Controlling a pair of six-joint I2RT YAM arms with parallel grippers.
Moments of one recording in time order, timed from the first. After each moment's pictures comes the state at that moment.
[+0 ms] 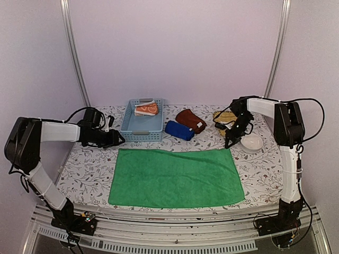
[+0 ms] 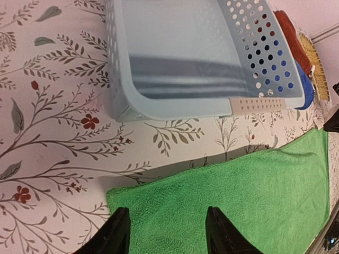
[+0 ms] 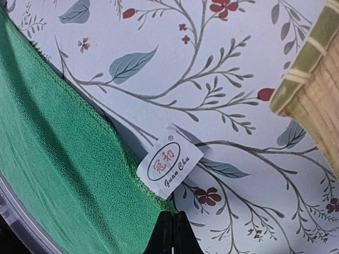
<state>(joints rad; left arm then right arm) -0.22 1.64 0.90 -0.12 0.32 -0.32 0.24 2.27 1.84 -1.18 -0.34 -0.46</state>
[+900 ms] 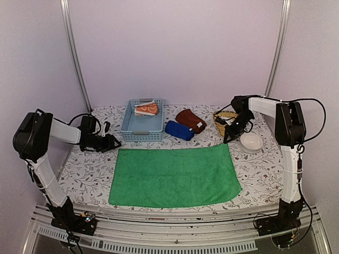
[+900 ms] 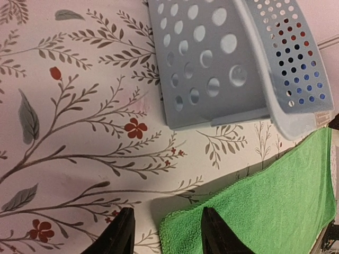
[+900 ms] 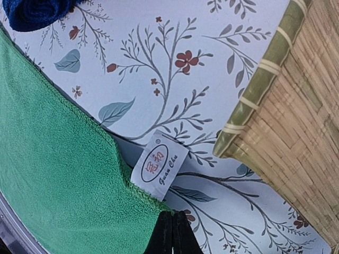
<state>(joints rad) -0.09 1.81 0.87 0.05 0.45 -0.28 0.22 2.26 1.84 -1.05 -0.36 -0.40</state>
